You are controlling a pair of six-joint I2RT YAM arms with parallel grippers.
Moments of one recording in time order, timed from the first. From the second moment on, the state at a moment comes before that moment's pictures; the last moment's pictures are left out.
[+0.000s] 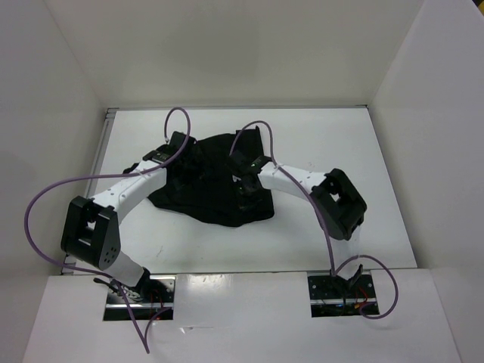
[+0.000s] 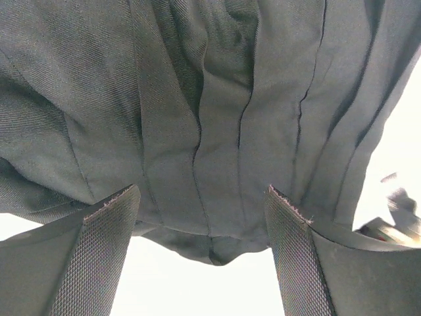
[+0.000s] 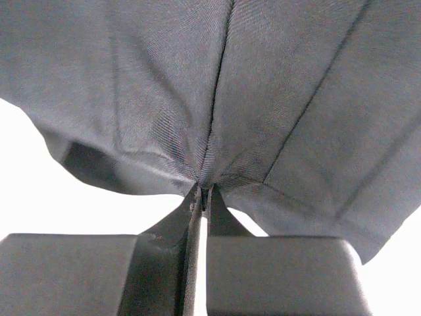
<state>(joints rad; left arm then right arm) -0.37 1.54 1.14 -0.57 -0.07 -0.80 0.79 1.95 1.39 -0.71 -0.05 0.41</state>
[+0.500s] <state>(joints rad) -0.37 1.41 1.12 -0.60 -0.07 -0.79 0.77 1.68 1.64 -0.81 -0.04 0.43</state>
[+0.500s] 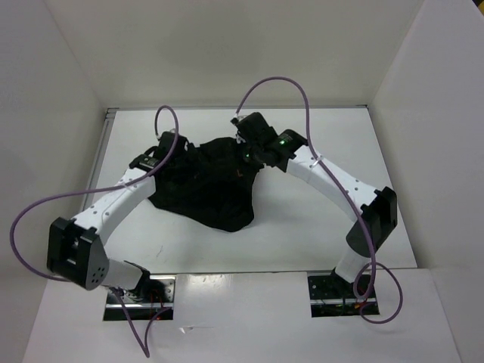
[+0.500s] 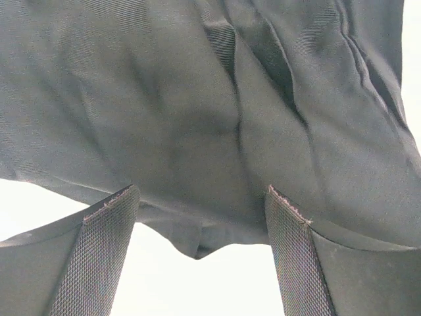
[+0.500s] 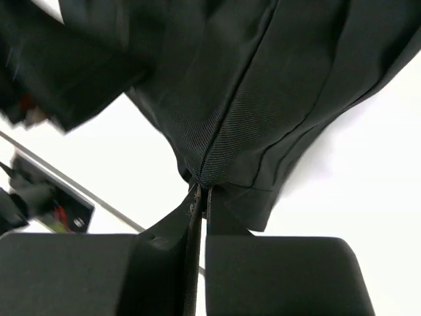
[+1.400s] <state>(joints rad) -0.26 1.30 0.93 -0.63 -0.05 -0.79 0.55 1.97 2.35 -0.60 -0.51 0.45</state>
